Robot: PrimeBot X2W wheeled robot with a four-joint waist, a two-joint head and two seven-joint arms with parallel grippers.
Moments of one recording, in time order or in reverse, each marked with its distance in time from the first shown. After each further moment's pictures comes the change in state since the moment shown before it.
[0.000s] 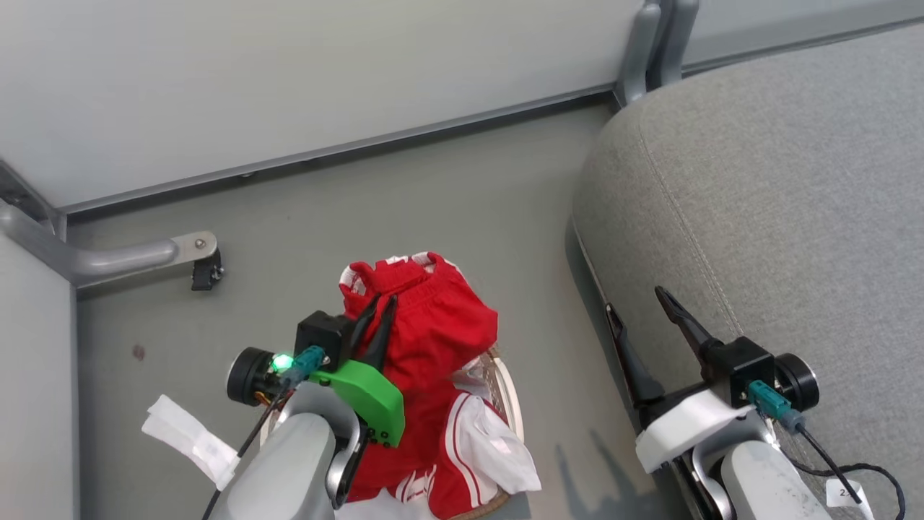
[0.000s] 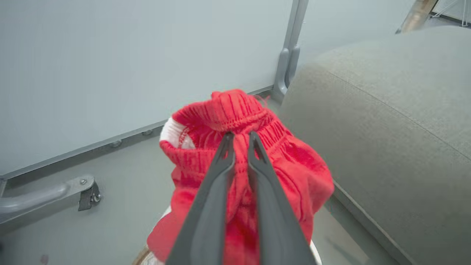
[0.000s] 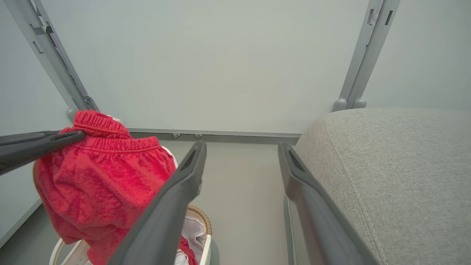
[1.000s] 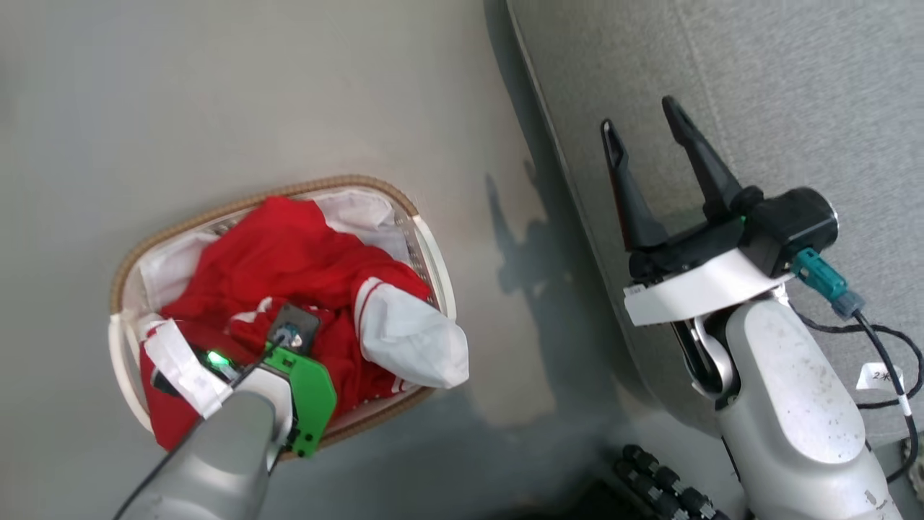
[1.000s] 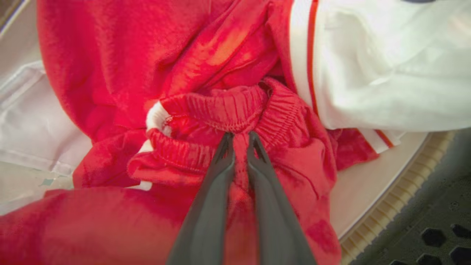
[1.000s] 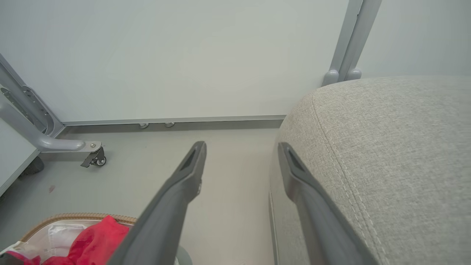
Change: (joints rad) left arm -0.263 0.049 -0.187 0.539 0.085 -0.031 0.140; right arm -0.281 0.000 0.018 -0.150 0.091 0.000 0.000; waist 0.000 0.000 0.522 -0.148
